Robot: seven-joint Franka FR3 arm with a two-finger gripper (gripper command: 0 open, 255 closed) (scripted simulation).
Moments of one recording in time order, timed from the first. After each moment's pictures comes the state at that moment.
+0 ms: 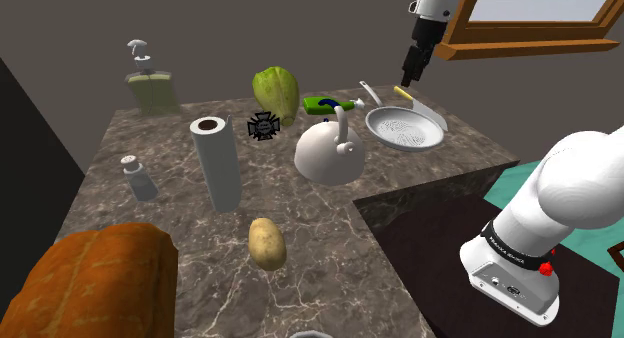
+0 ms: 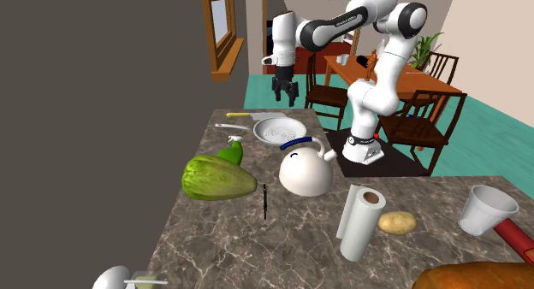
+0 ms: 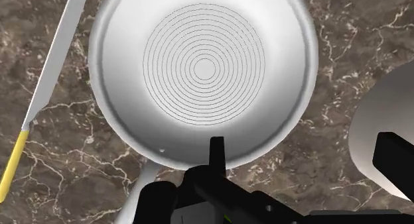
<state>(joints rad) 0.08 -0.42 -0.26 -2.29 -0.02 1.86 -0.36</state>
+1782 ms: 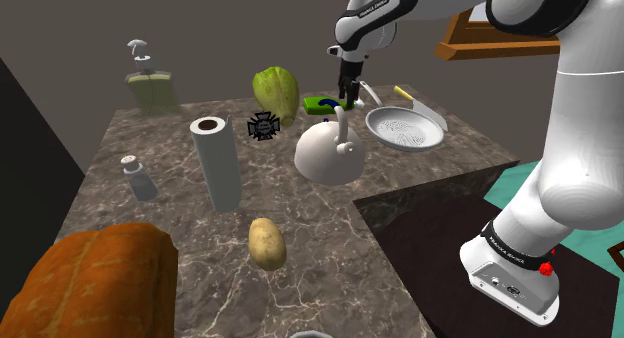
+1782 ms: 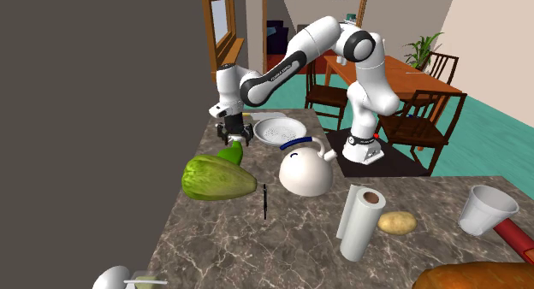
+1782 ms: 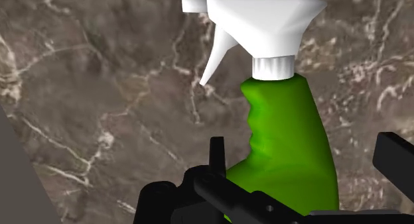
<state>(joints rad) 0.12 0.41 -0.27 -1.74 0.17 2.10 -1.28</state>
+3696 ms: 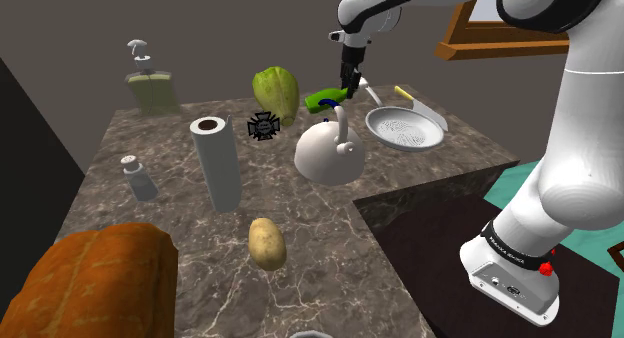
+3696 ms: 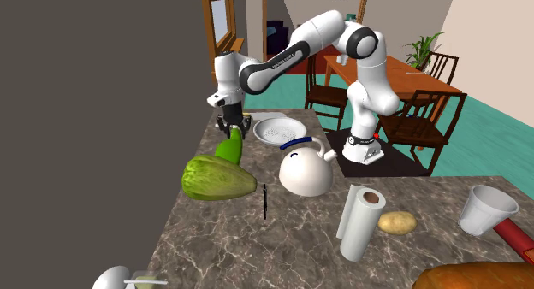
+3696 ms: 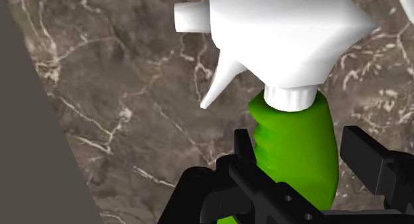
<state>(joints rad) 0.12 0.37 -0.28 -1.69 0.15 2.01 -1.27</state>
